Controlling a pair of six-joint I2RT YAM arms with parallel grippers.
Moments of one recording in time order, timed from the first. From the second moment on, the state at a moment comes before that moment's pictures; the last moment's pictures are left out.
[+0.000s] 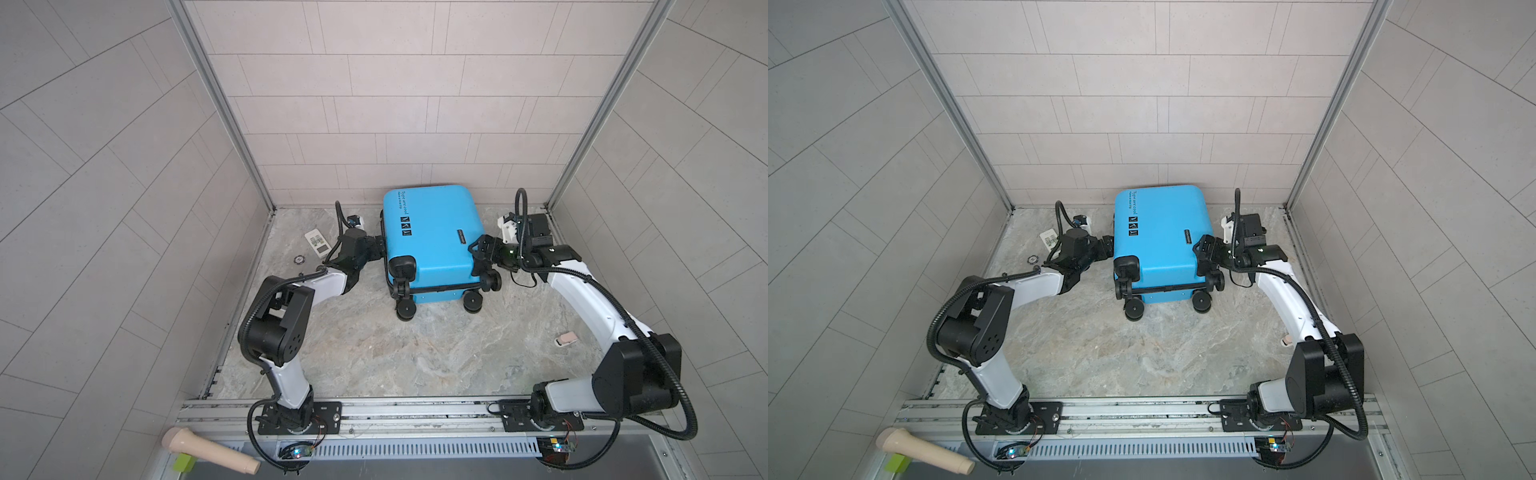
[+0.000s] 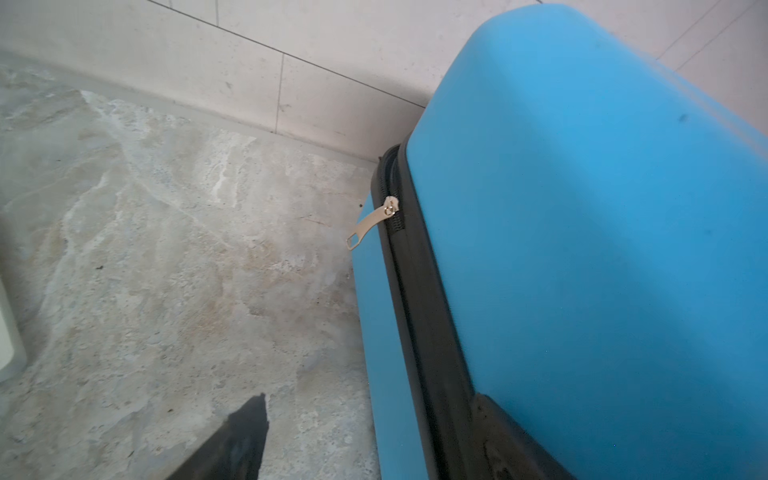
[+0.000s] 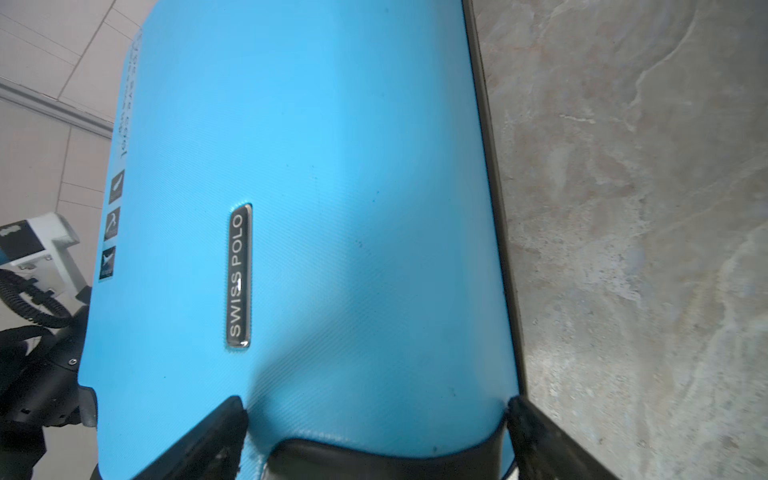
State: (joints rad) left arm -0.36 1.76 0.98 0.35 -0.04 -0.45; right arm 0.10 1.38 1.18 -0.61 -0.35 0.45
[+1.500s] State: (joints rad) left arm -0.85 1.66 0.23 1.16 -0.30 -0.22; right arm 0.12 1.11 1.05 -0.86 -0.30 0.35
